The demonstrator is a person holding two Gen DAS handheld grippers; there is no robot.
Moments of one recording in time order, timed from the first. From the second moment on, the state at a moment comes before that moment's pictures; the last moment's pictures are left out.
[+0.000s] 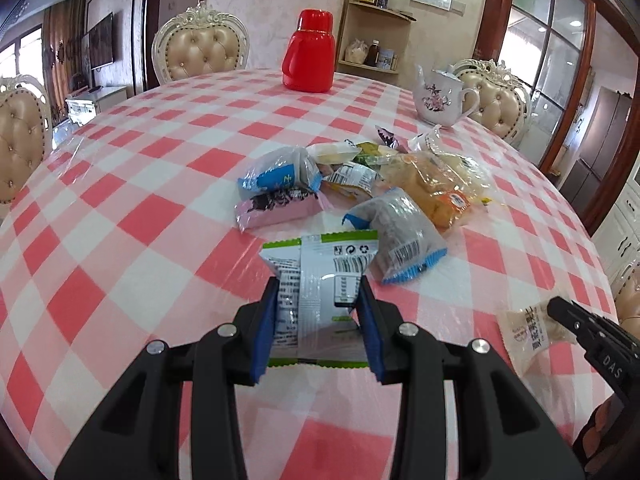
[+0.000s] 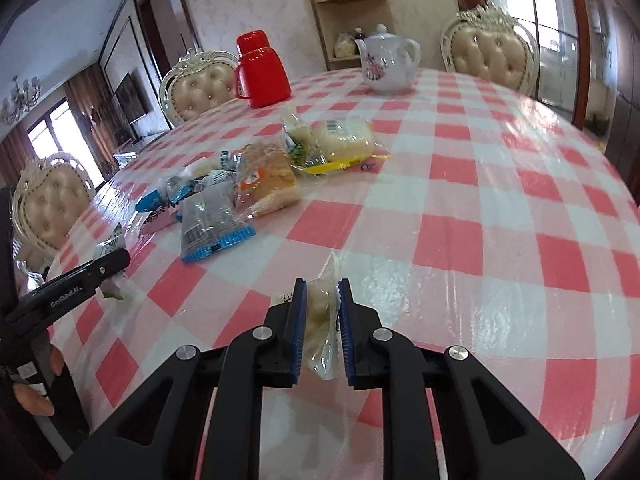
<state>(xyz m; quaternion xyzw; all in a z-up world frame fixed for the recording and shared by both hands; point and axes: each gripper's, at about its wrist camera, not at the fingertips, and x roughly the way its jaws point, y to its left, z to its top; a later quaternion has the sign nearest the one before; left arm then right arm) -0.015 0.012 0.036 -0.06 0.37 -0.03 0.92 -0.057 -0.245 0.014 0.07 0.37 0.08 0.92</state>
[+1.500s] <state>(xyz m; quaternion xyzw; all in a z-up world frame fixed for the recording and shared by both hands) -0.237 0.235 0.073 -0.07 0.35 0.12 0.93 -0.222 0.067 0.061 -0.10 0.32 0.38 0.86</state>
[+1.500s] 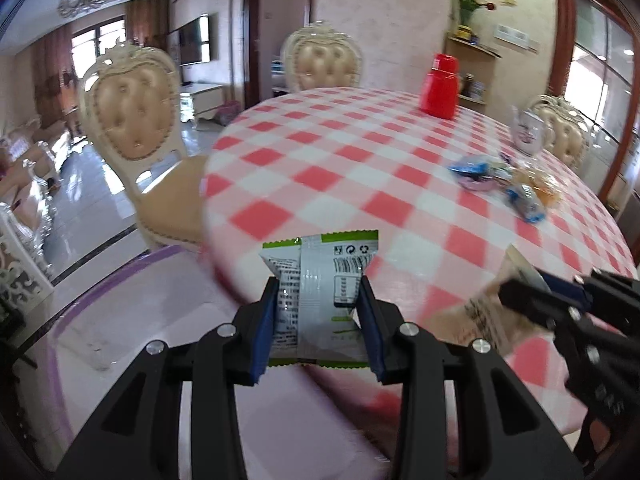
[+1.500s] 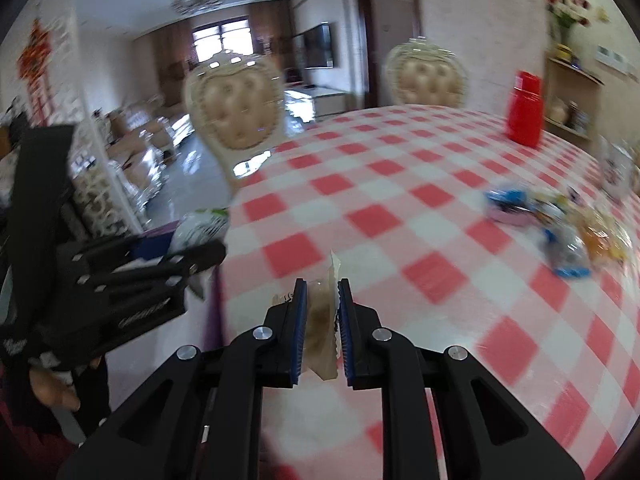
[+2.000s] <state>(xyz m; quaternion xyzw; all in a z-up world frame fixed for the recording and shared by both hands) -0.264 0.332 0.067 -0.10 0.38 0.23 0.89 -0.284 0.170 0.037 -0.15 0.34 0.52 0.77</state>
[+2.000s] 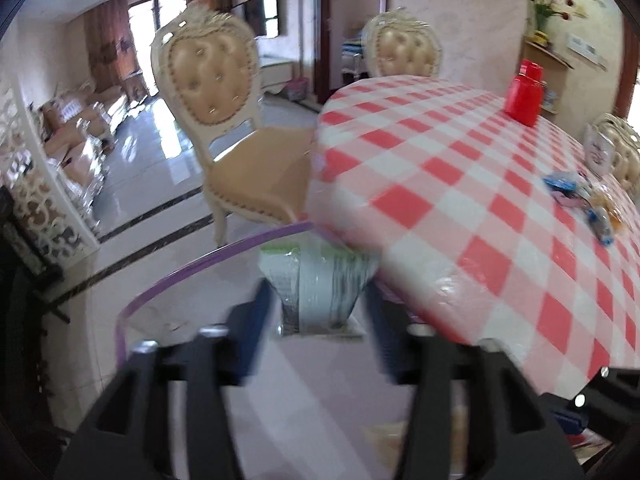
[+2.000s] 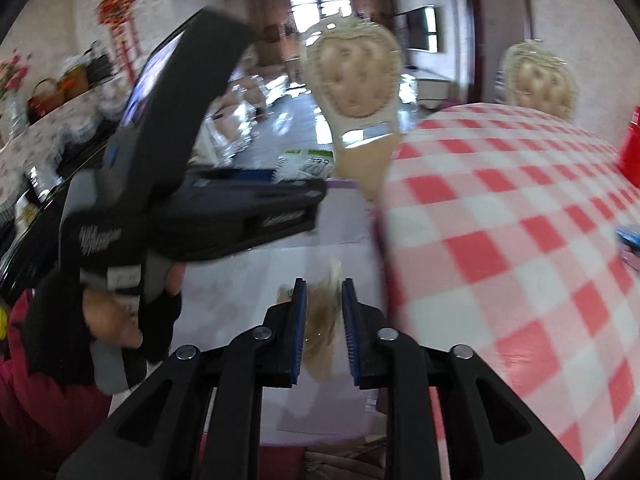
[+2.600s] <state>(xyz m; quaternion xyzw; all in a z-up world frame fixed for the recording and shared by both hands) -0.234 0.235 0.105 -0.15 0.27 0.14 0.94 -0.176 -0.013 0.050 0.00 0.32 0.30 0.90</state>
